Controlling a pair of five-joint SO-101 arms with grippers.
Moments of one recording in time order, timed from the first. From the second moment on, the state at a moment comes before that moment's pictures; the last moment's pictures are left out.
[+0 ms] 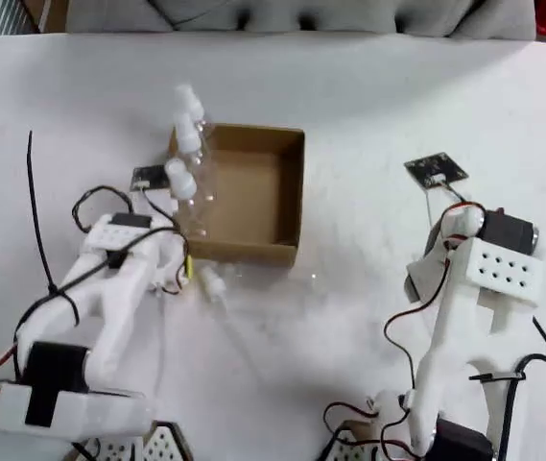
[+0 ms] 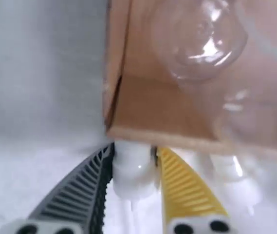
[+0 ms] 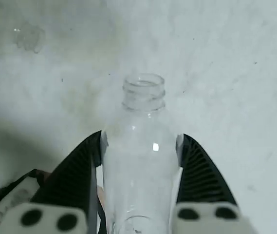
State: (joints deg) left arm 0.0 -4.3 45.9 55.0 14.2; right arm 15.3 -27.1 29.5 88.5 37.7
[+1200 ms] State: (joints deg) left arm -9.2 -19.9 55.6 53.8 13.6; right arm -26.2 -45.5 29.8 69.8 0.0
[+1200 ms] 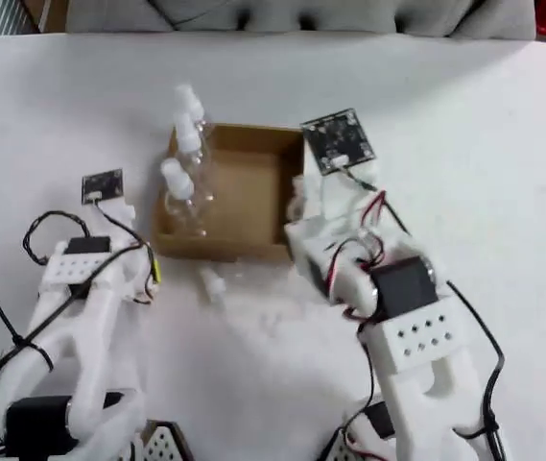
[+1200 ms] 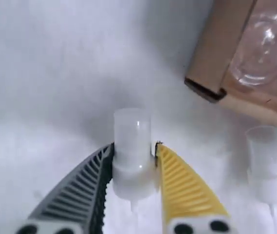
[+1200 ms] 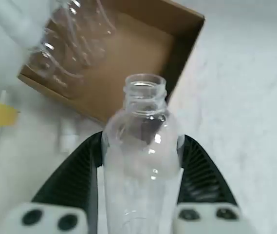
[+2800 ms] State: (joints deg) left arm -14.0 -34.1 60.0 50.8 13.6; right arm -45.1 -91.4 77.7 18.5 -3.8
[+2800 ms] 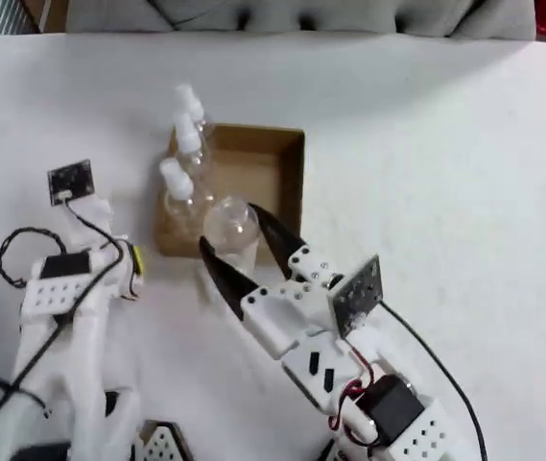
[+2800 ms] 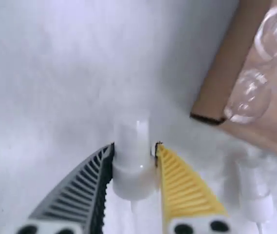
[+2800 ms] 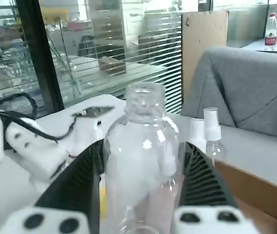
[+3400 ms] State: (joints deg) left arm -14.2 -75.8 61.8 46.1 13.5; right arm -49.5 -100.9 86.8 18.5 -3.8
